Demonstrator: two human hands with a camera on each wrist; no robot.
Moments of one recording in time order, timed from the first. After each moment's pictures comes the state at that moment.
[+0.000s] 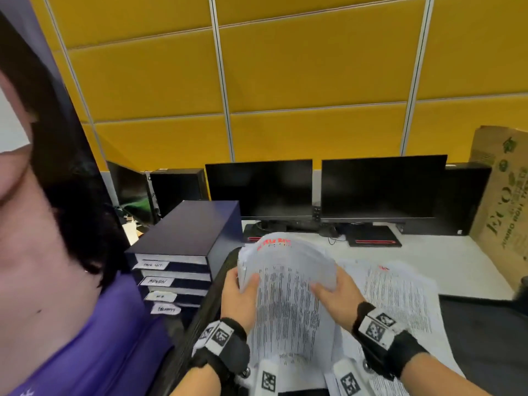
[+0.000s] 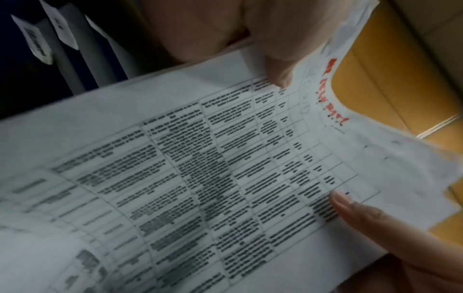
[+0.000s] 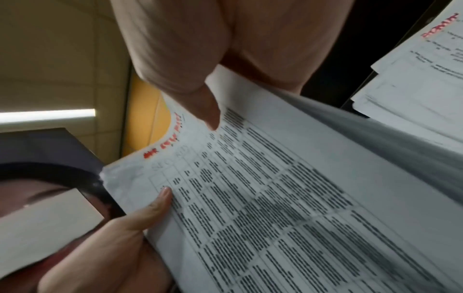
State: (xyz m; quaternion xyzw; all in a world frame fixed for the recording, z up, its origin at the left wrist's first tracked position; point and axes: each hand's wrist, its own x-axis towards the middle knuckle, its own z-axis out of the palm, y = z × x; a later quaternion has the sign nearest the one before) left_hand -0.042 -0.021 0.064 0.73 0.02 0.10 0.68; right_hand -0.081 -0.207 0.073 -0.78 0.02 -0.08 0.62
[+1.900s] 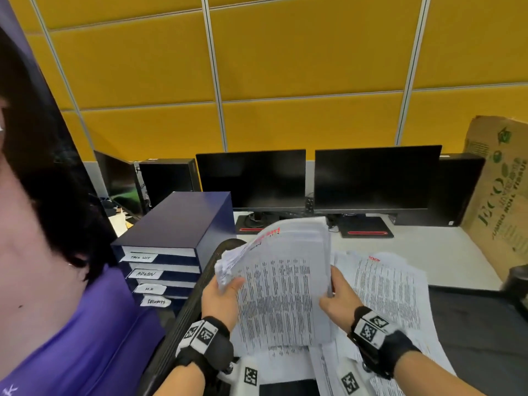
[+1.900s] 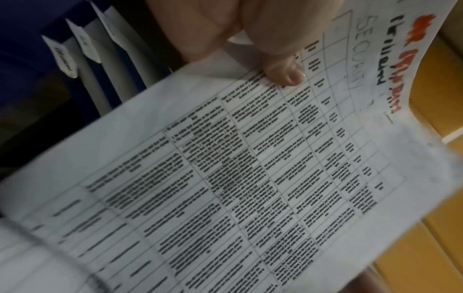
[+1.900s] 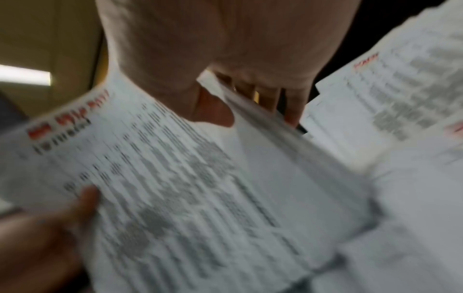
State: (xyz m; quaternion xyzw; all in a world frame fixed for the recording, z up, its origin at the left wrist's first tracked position) left_hand -0.043 -0.017 0.054 0.70 0.07 0.06 0.71; right_hand -0.073 -0.240 0.030 -0.82 0.03 -0.03 0.58
